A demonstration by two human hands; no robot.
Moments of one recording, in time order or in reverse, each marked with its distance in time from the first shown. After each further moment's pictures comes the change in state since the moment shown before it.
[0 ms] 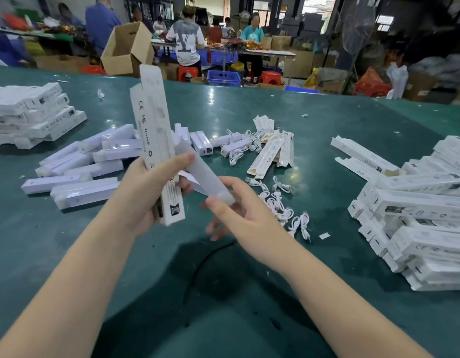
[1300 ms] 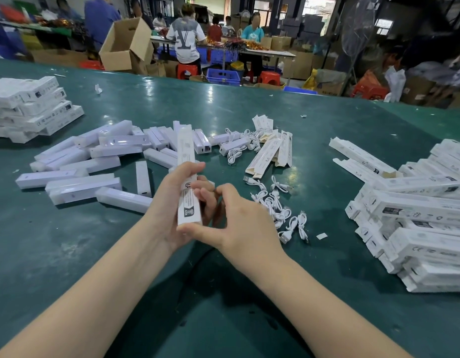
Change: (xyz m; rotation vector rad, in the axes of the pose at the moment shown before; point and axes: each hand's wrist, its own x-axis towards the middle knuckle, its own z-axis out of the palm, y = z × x) left_hand -0.011 -0.014 0.046 -0.798 -0.029 -0.513; right_hand -0.005 -0.001 0.011 -0.778 0.182 -0.083
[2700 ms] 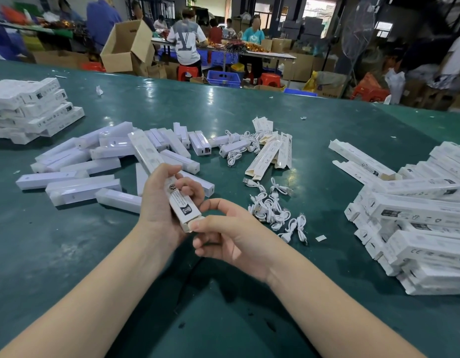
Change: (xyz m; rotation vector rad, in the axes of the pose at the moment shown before) left_hand 0.010 0.002 -0.011 -0.150 0.032 0.255; right_hand 0.008 -0.002 0.001 1.352 -0.496 0.419
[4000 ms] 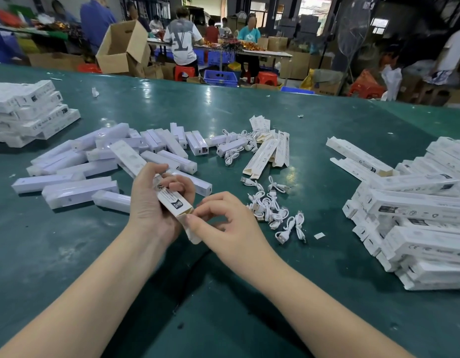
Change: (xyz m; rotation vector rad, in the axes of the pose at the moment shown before) left_hand 0.007 0.006 -0.003 -0.184 0.062 0.062; right_hand -0.006 0.011 0.009 -0.748 0.344 -0.463
